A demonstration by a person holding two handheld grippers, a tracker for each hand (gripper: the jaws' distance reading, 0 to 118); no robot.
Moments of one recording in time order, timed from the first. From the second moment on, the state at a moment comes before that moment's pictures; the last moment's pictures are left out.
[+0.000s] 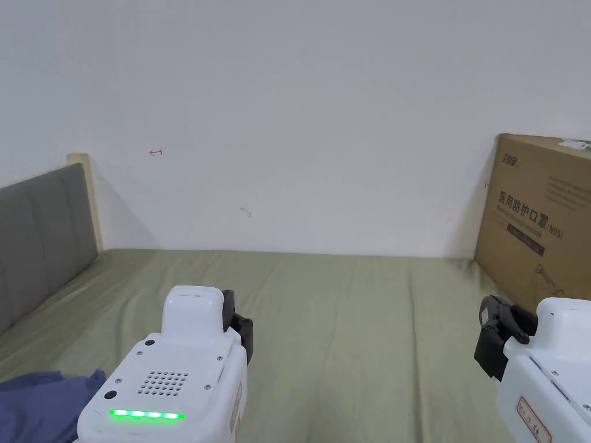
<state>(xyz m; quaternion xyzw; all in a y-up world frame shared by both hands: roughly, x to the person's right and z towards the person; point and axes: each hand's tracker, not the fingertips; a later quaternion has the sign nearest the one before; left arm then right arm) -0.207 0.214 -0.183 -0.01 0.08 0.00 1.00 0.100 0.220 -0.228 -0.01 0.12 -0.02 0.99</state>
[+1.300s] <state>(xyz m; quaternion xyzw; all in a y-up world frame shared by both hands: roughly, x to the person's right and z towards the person) -0.546 0.111 -0.175 -0.40 0.24 0.14 0.87 -0.036 0.171 -0.266 -0.15 0.32 0.03 0.93</state>
